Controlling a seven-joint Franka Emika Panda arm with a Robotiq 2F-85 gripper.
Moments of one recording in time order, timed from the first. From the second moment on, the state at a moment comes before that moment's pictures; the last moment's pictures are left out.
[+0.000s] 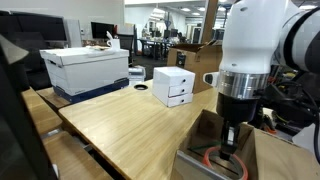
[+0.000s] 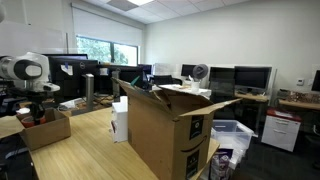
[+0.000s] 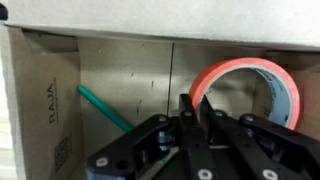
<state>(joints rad) 0.41 0.03 0.35 -2.64 0.13 2.60 0.58</state>
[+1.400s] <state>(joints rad) 0.32 -0.15 0.31 -2.51 0.13 2.21 0.51</state>
